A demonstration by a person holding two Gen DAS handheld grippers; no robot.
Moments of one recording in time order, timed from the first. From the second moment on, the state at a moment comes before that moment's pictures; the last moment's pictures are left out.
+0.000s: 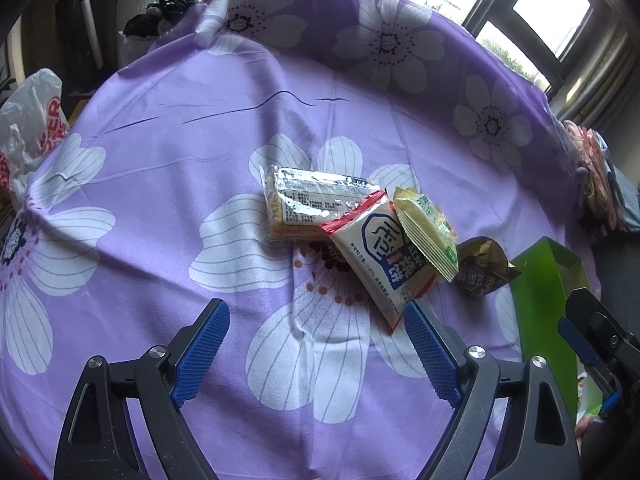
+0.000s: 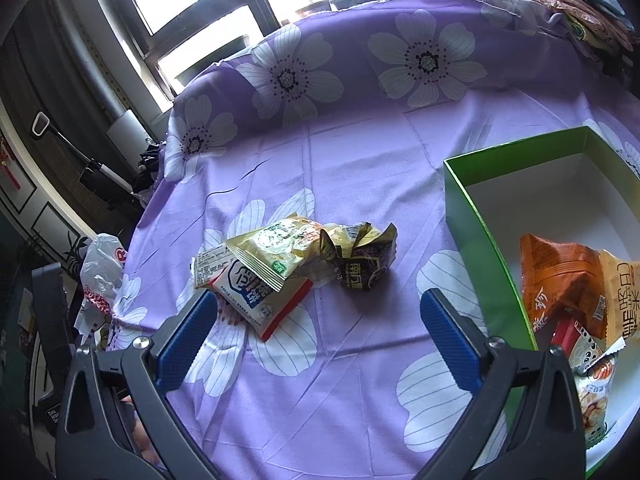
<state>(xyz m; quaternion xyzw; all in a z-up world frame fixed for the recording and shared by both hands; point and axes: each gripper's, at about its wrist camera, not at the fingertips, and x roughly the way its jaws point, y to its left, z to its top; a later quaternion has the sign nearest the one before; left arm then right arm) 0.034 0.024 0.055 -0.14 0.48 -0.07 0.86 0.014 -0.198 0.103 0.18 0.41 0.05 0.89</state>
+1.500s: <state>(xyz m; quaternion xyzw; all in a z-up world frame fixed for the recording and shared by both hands) 0.047 0.042 0.053 -0.13 0.48 -0.01 0.86 0.102 -0.156 0.064 0.21 0.52 0.03 0.83</state>
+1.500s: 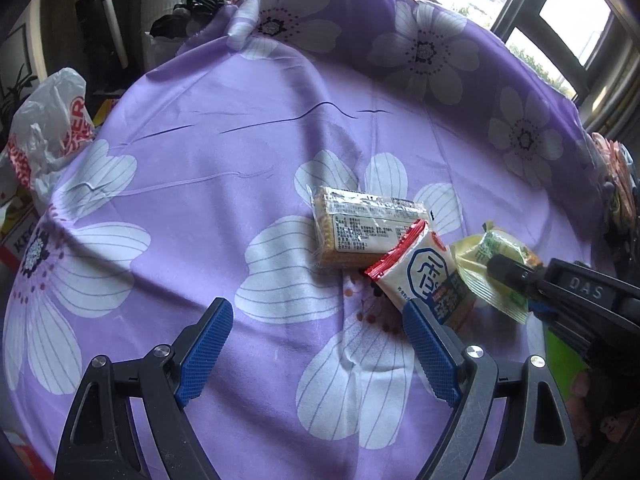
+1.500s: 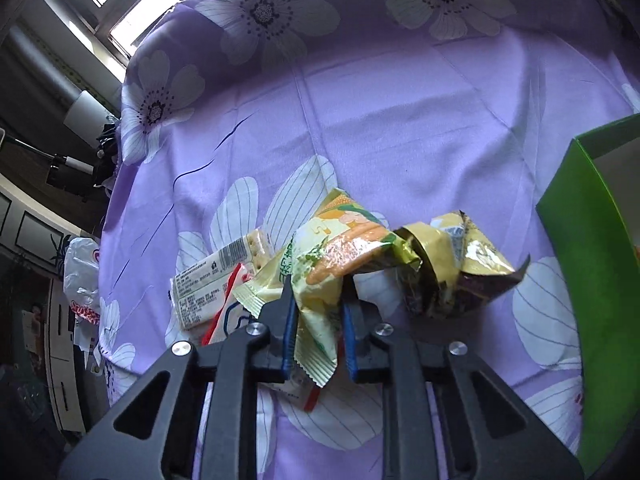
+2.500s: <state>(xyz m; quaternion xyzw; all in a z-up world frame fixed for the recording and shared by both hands) 0.030 -0.033 0.036 -0.11 0.54 -0.20 0.81 0.025 -0.204 0.055 0.33 0.52 0.10 0.79</state>
